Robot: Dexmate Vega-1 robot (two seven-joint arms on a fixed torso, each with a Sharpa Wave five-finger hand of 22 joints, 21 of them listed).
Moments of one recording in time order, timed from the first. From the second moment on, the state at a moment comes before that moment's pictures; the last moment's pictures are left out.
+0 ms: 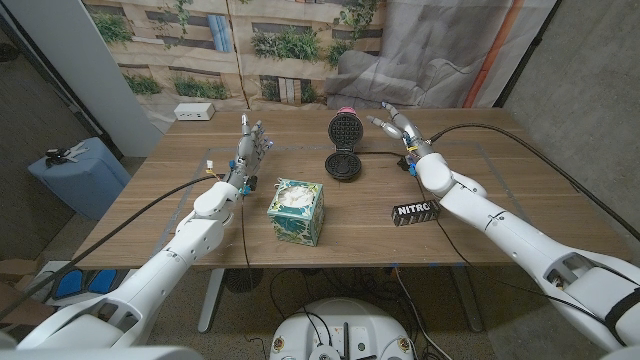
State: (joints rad) left arm 0.84 0.51 0.37 -1.30 -0.65 -0.29 -0.03; left_hand 0.00 0.06 -0.24 0.17 0.25 -0.18 -0.21 0.20 0.21 -0.15 -0.14 0.22 0.21 -0.09 -0.04 0.19 0.19 0.02 -0.03 0.21 0.19; right arm -0.63 -0.53 -0.61 -1.34 -0.04 0.13 -0.29; right_hand 0.42 0.03 0.35 -0.01 0.18 0.00 0.04 0.19 0.17 0.03 -0.01 0.19 0.18 -0.06 0.01 0.20 0.22 0.12 -0.04 0.18 0.17
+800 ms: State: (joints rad) left arm 0.84 0.51 0.37 -1.30 -0.65 -0.29 -0.03; left_hand 0.00 0.06 -0.24 0.17 0.25 -0.18 -0.21 0.20 0.21 -0.15 -0.14 0.22 0.21 -0.09 -0.04 0.19 0.19 0.02 -0.03 0.21 0.19; right arm -0.68 -0.49 -0.52 -1.29 0.21 0.15 -0.23; right_hand 0.35 0.05 0.33 0.02 0.18 0.02 0.04 0.19 0.17 0.03 0.00 0.19 0.18 -0.06 0.01 0.21 0.23 0.11 -0.04 0.18 0.16
